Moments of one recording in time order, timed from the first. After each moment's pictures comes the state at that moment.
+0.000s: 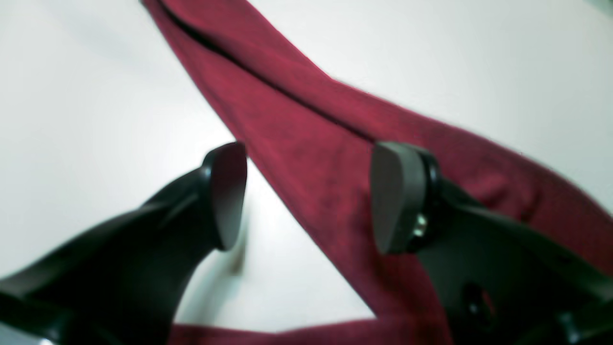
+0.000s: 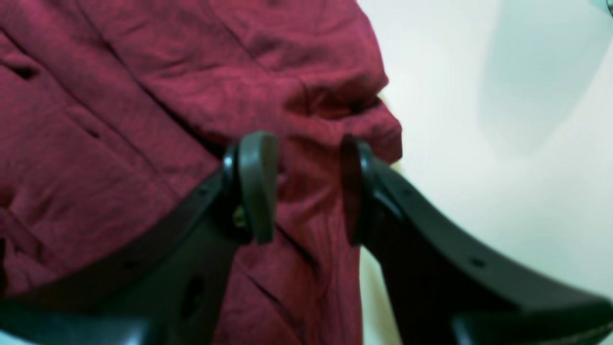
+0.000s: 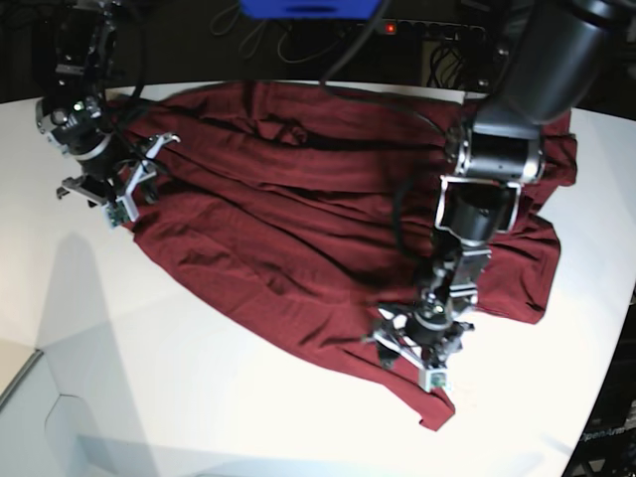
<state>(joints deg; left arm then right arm) -39.9 -0.7 4.5 22.0 -11.2 -6.0 0.1 -15.4 7.3 19.4 105.6 -0.9 36.0 -39.6</state>
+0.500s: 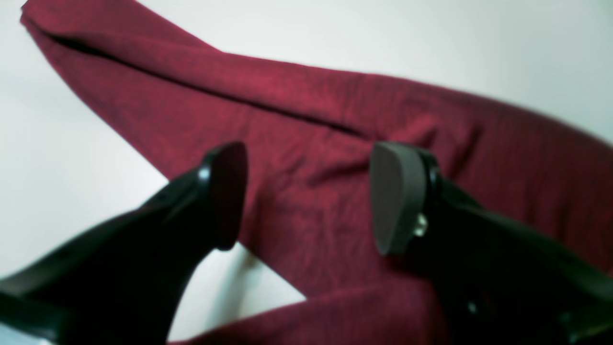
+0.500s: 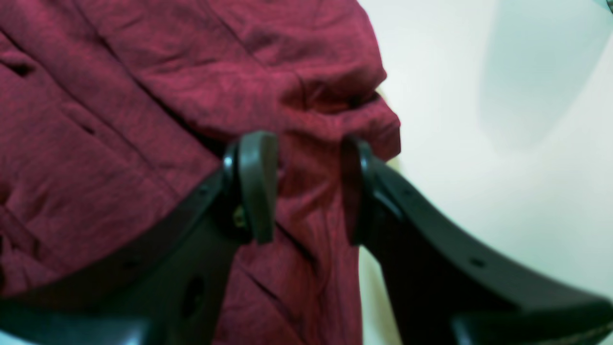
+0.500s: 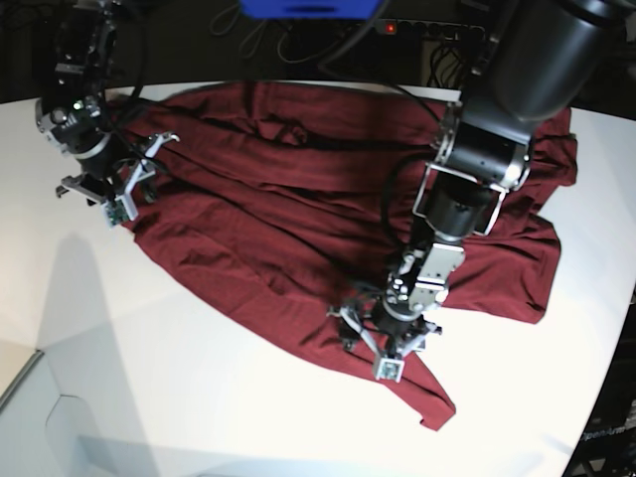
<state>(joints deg) -40.2 0.6 18.4 18.1 -11.1 -6.8 -0.9 -15.7 7.1 19.7 105.6 -0.9 36.0 -39.6</state>
